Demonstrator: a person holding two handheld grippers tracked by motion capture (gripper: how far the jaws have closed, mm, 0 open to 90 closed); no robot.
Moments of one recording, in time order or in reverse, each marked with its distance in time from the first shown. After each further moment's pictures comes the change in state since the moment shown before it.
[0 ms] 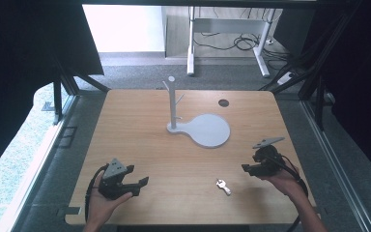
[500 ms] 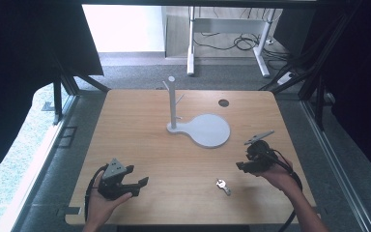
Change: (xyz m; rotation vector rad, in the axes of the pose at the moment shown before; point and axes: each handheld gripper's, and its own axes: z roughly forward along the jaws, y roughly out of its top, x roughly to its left) left arm 0.000 -0.001 -0.001 0.001 -0.001 -0.003; right arm 0.012 0.023 0.003 0.063 0.022 -0.030
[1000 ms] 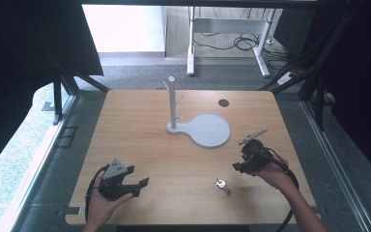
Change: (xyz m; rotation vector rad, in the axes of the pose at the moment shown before) left arm -0.001 0.000 0.001 0.005 -0.004 0.004; right arm 0.009 0.010 0.004 0.045 0.019 -0.034
